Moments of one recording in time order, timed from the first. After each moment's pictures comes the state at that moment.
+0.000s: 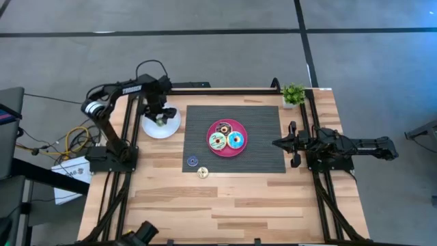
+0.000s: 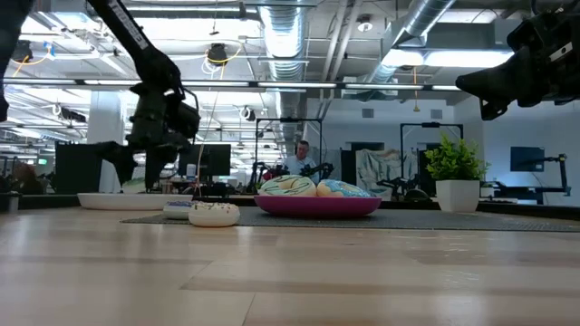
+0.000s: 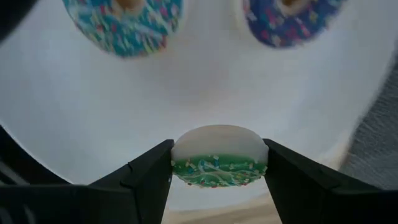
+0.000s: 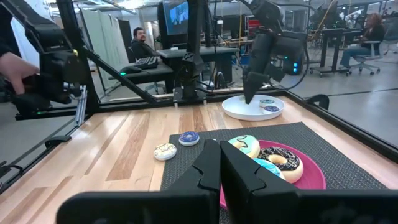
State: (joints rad) left arm 1.00 1.72 1.06 -1.10 0.21 -0.35; right arm -0.01 0.03 0.02 -0.01 0.03 0.03
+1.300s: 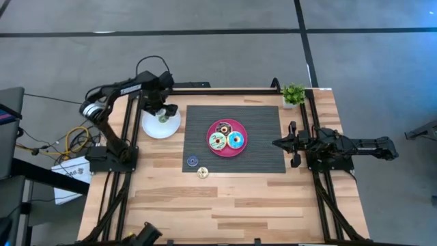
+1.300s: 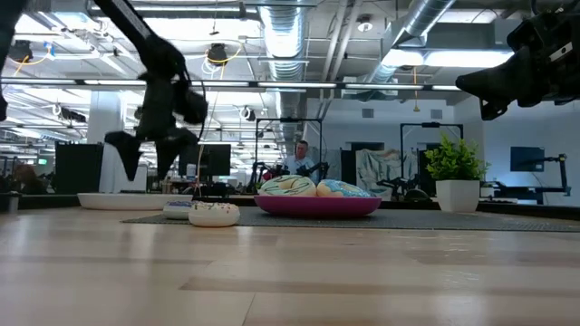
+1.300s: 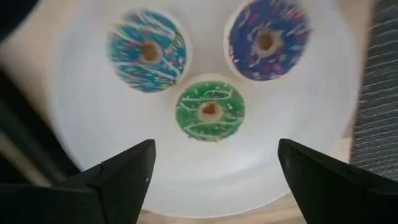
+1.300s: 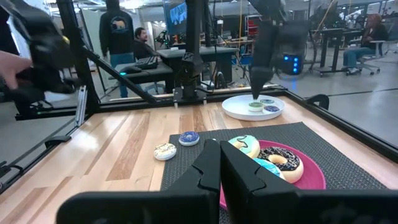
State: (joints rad) left arm 0.96 1.69 1.13 -1.11 0.09 -0.35; right arm -0.01 0.03 0.02 -0.01 0.03 0.03
